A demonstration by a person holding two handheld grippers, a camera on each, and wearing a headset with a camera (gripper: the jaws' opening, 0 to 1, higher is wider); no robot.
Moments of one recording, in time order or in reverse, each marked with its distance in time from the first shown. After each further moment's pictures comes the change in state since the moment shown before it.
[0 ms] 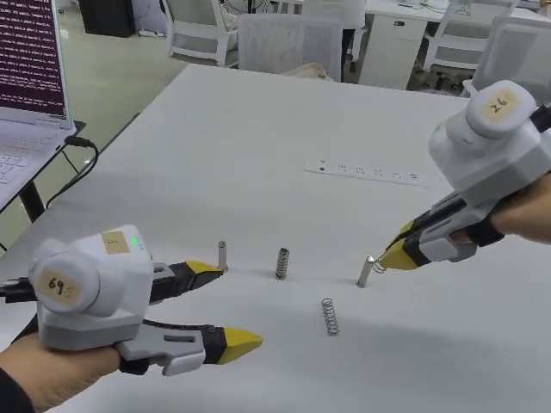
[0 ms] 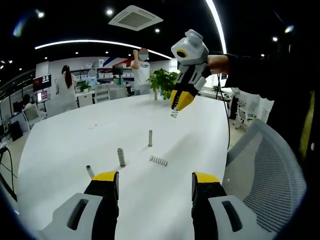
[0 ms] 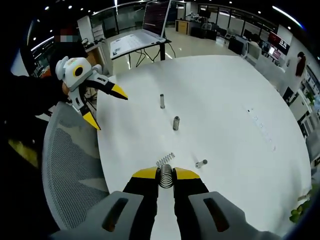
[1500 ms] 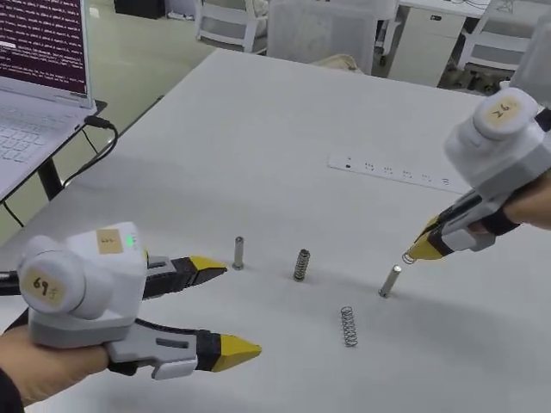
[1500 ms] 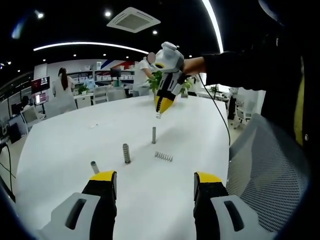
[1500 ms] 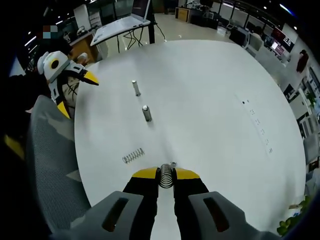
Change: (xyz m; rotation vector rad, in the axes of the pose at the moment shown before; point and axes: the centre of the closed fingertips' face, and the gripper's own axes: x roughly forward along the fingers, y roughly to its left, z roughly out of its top) left arm 0.001 0.019 -0.017 0.010 -0.024 -0.017; right arm 0.046 -0.072 -0.004 -0.028 0.128 -0.021
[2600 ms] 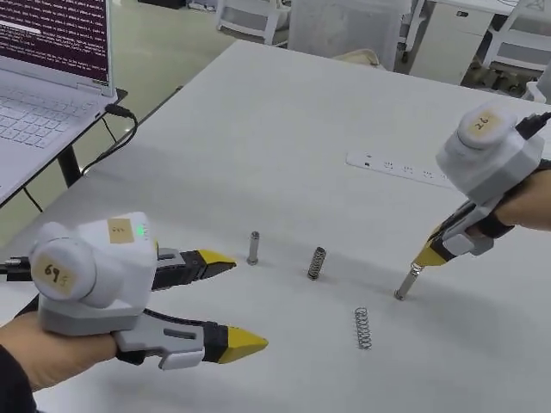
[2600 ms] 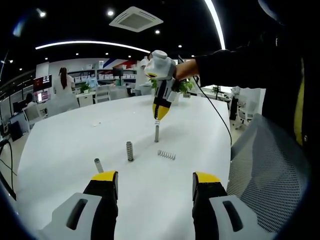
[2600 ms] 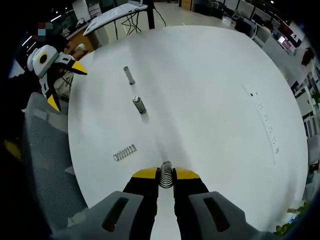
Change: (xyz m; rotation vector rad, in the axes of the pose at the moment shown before) left arm -0.004 0.005 -0.004 -0.010 0.005 0.017; right arm 0.028 -0.008 -0.007 -0.006 0.114 0.035
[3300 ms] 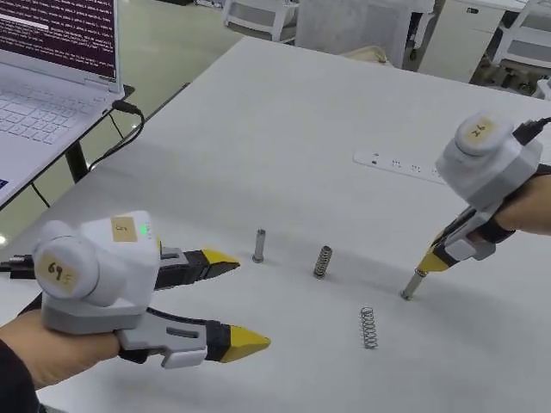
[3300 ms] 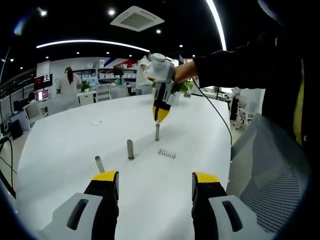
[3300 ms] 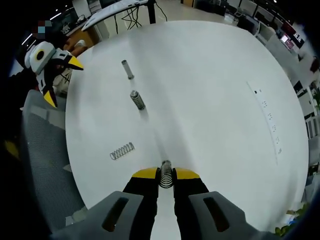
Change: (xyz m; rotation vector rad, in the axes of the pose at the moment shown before) left arm -0.001 0.000 -0.003 -0.009 0.006 0.003; right arm 0.013 -0.002 -0.004 -0.011 0.033 0.004
